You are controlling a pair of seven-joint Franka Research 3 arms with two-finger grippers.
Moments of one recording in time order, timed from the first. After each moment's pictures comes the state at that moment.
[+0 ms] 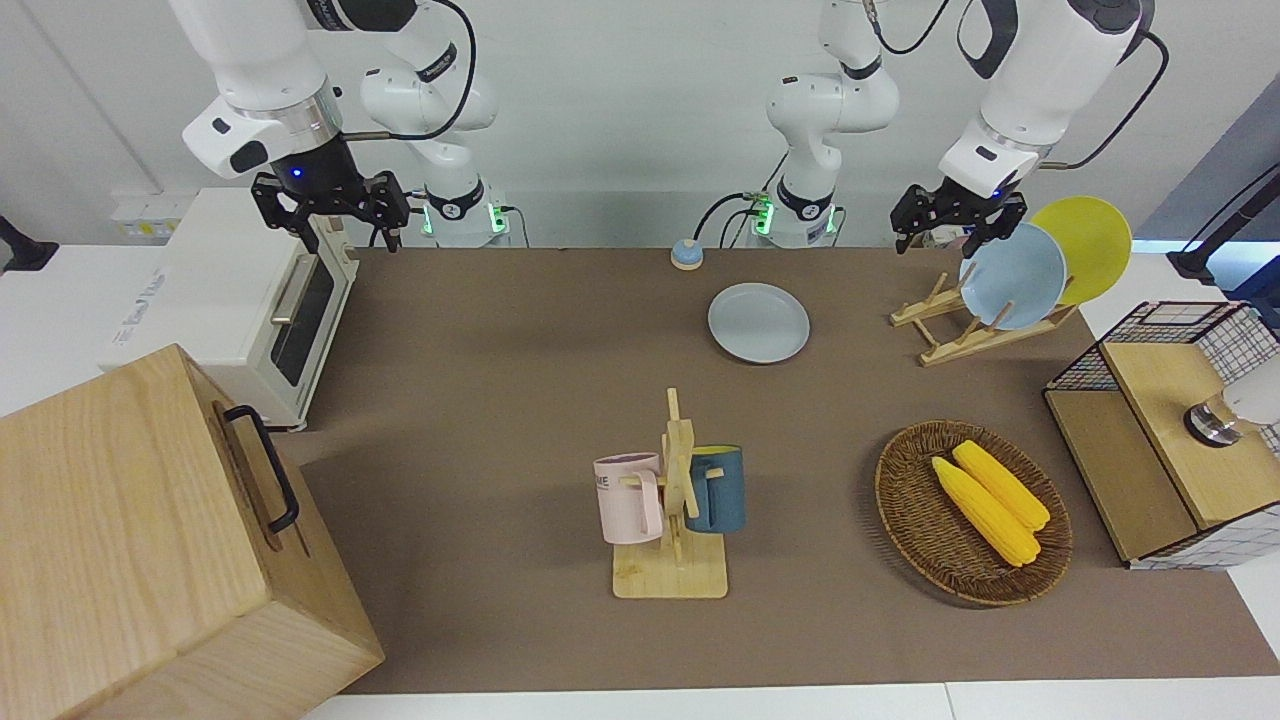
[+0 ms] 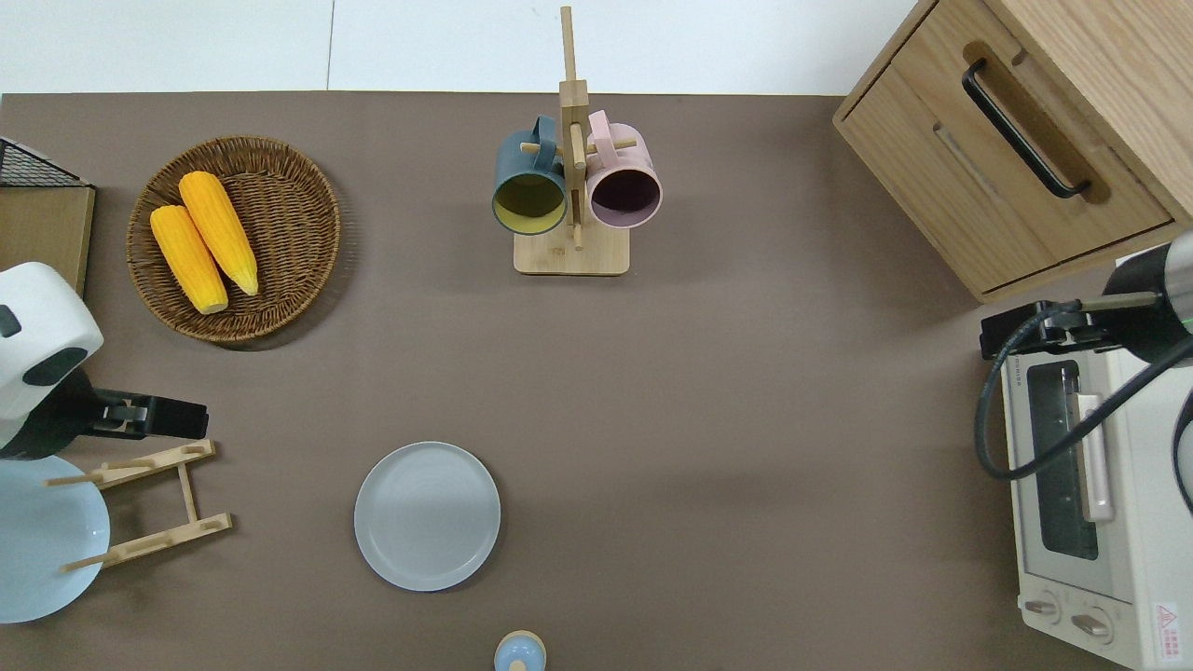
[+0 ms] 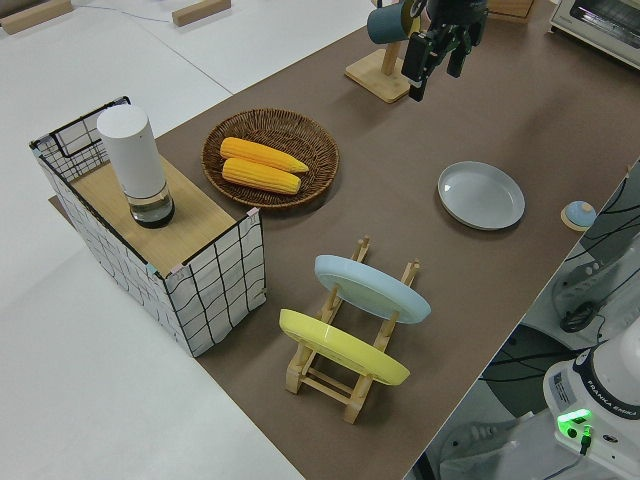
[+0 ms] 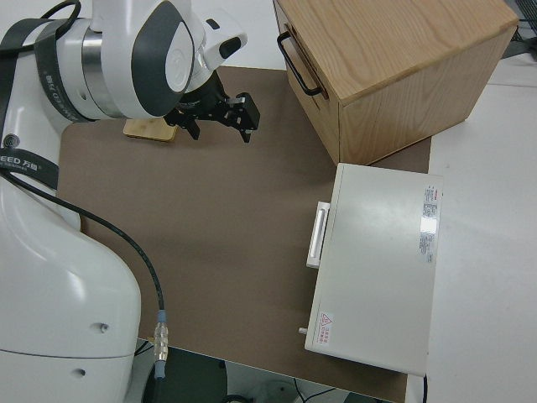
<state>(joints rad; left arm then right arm) -0.02 -0.15 0.00 -1.83 -0.02 1.61 0.10 -0.09 0.03 0.16 -1.48 -0.03 1.46 0.05</state>
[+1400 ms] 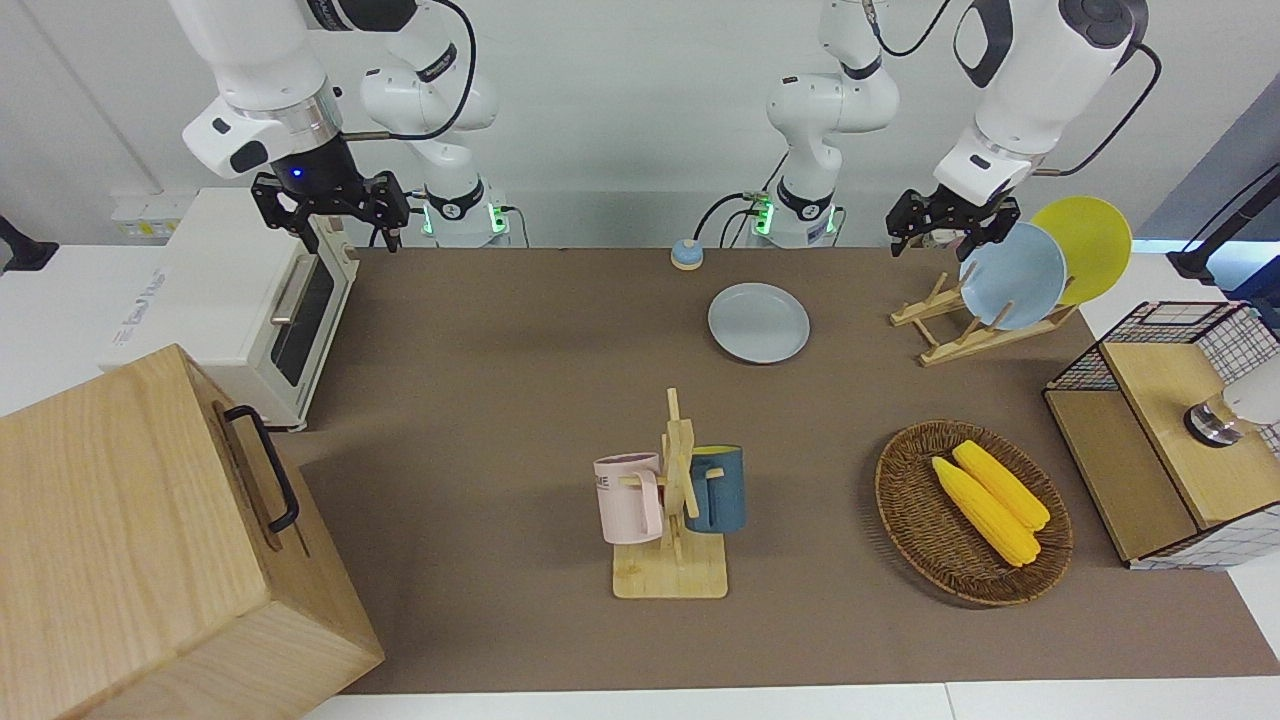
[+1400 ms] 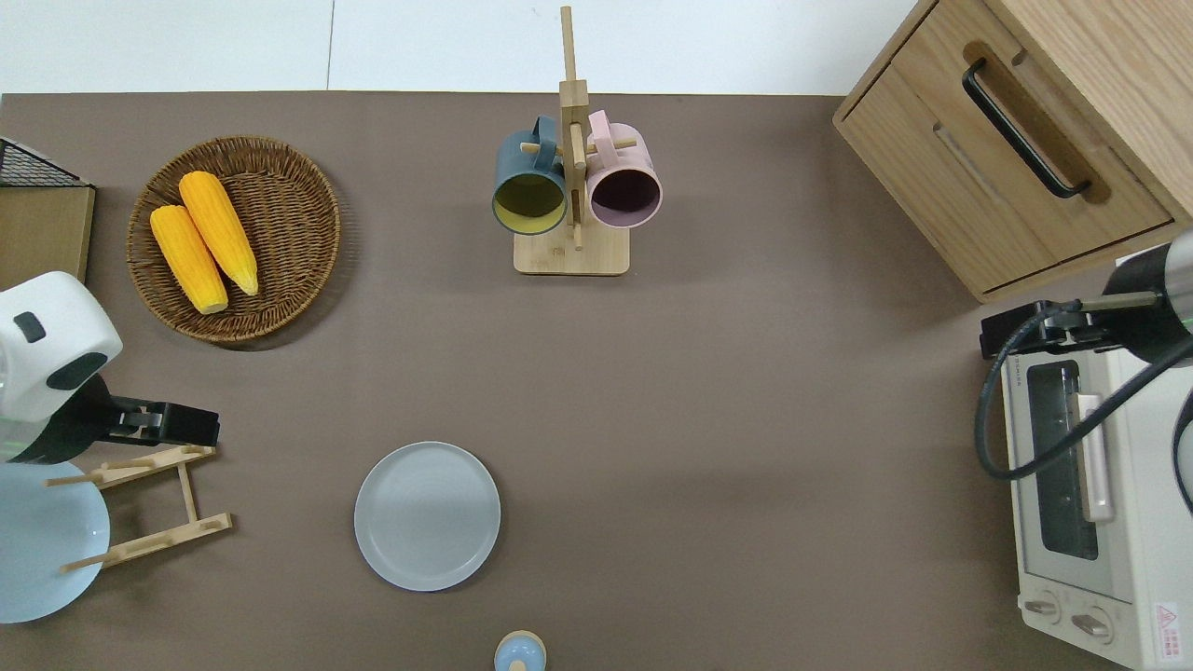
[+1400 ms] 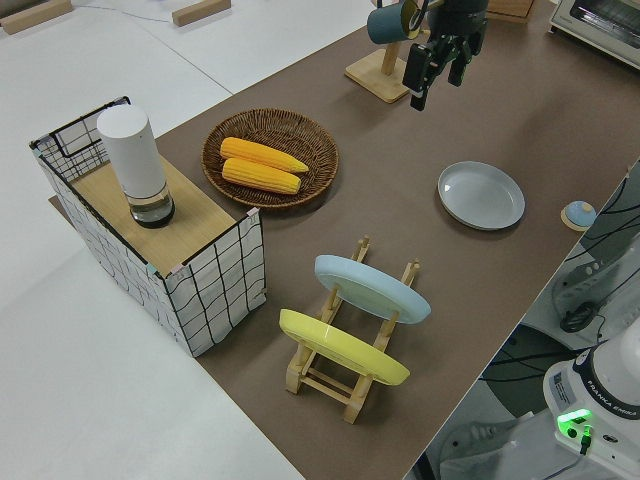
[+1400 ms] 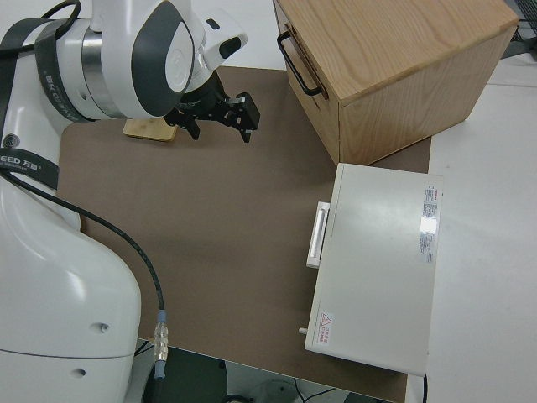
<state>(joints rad) -0.02 -0.15 0.00 -1.86 -0.02 1.61 0.09 -0.09 0.03 0.16 -1.48 -0.03 1.46 0.05</state>
